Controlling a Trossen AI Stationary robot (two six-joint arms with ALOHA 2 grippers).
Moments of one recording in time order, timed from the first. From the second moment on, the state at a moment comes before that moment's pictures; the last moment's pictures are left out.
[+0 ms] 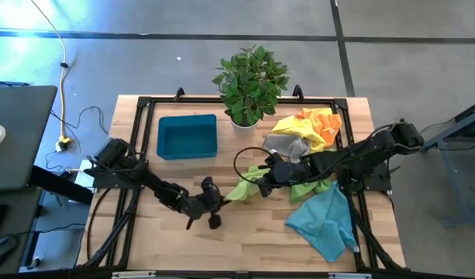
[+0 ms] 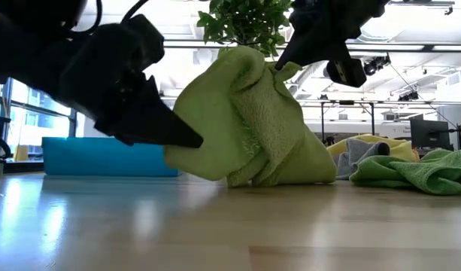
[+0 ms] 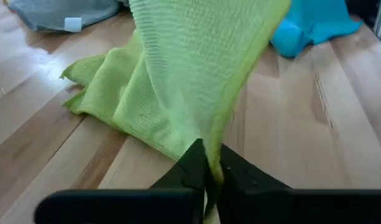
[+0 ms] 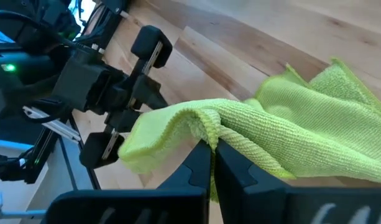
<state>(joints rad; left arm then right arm) -0.39 1.86 0.64 0.68 -0.64 -0.46 0.25 1.44 0.93 -0.20 0.20 1.11</state>
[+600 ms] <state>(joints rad) -0.37 1.44 0.90 -0.38 -0.62 -0.44 0.28 1.42 0.94 -0.20 0.21 0.75</state>
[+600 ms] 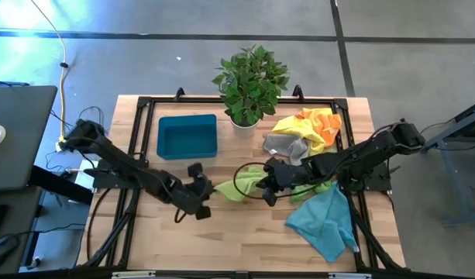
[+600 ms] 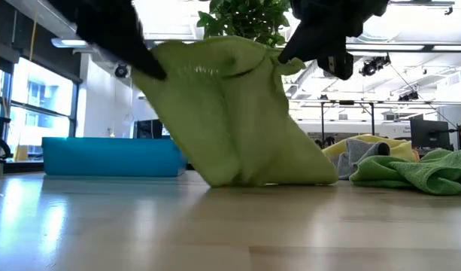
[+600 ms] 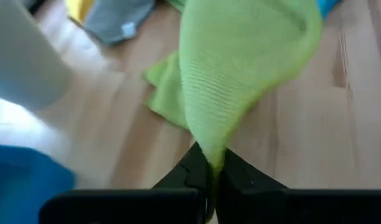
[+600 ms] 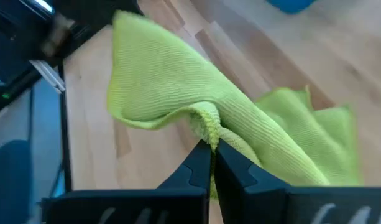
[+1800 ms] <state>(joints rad) -0.15 1.34 1.42 -1.17 -0.38 -0.26 0.22 1.44 1.50 -0.96 0.20 0.46</state>
